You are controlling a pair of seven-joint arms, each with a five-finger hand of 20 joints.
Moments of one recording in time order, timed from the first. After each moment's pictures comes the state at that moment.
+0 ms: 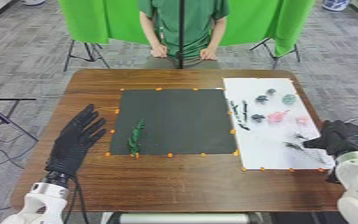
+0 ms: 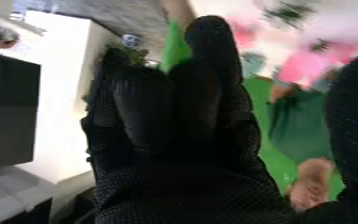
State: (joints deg) left arm 122.9 -69.1 -99.3 -114.8 46.2 -9.9 8.3; right arm -120.3 -40.1 96.6 -120.4 -138.7 -15.7 40.0
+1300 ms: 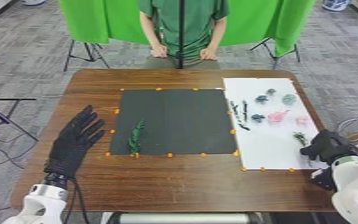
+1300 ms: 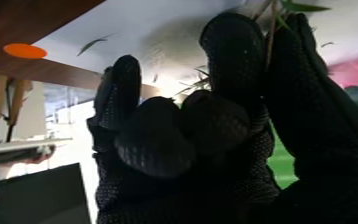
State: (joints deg) left arm 123.5 -69.7 -99.7 -114.9 46.1 -9.7 8.6; right arm -117.8 -41.9 94.4 -112.7 -116.1 -0.8 36.2
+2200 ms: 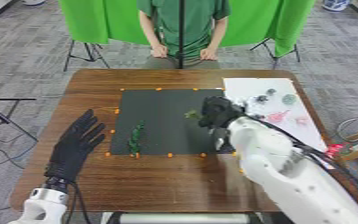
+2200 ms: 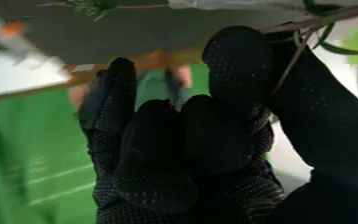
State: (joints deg) left arm 124.9 -69.9 -99.2 -115.4 46.1 -8.8 8.4; right arm -74.6 -57.1 50.7 -107.8 -128.1 -16.2 27.2
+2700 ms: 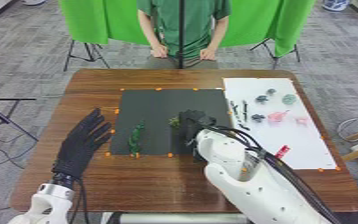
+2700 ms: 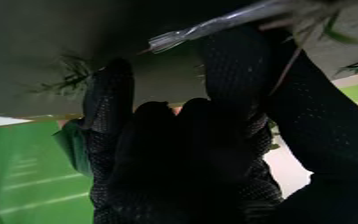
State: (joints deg) left arm 122.5 -69.9 -97.9 -114.0 46.1 -9.4 6.5; right arm -72.8 -67.6 43.7 -98.4 -137.2 -17.3 30.6
